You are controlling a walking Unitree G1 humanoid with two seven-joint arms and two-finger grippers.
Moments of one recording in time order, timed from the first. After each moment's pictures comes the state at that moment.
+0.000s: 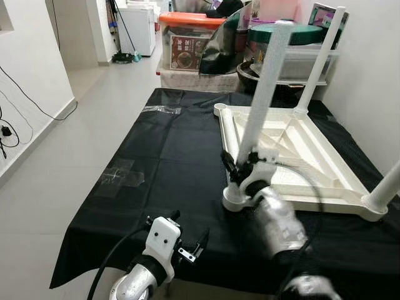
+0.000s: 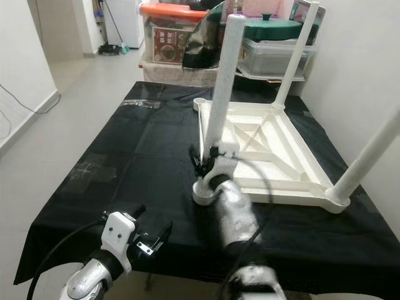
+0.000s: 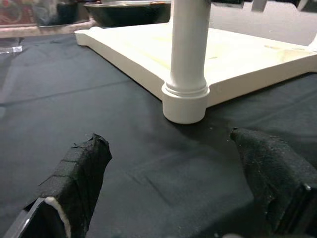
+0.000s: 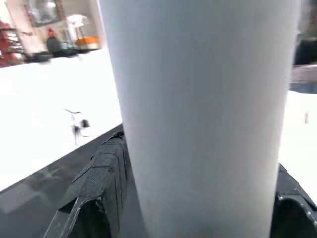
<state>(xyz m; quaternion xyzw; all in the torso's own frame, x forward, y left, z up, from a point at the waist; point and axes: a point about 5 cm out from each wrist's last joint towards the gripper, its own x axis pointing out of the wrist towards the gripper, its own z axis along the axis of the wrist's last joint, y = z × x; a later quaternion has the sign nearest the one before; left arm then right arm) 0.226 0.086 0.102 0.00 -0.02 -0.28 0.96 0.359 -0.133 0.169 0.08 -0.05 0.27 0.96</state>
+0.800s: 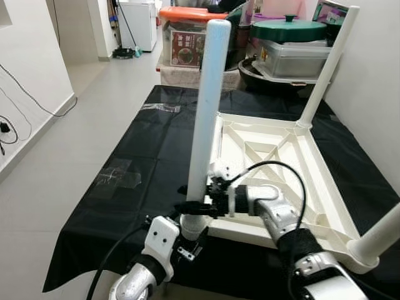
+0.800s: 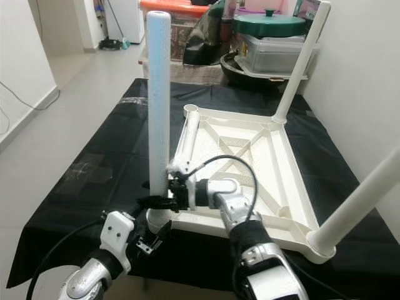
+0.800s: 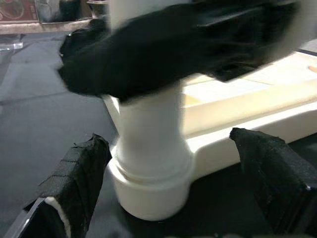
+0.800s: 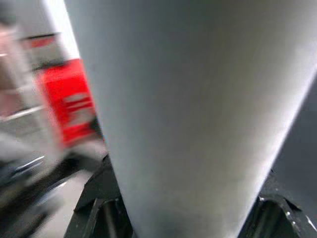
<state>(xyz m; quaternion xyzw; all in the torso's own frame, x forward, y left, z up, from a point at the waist) 0.226 0.086 0.102 0.00 -0.02 -0.28 0.96 0.344 -0.081 0.146 -0.04 0.06 0.57 0.82</state>
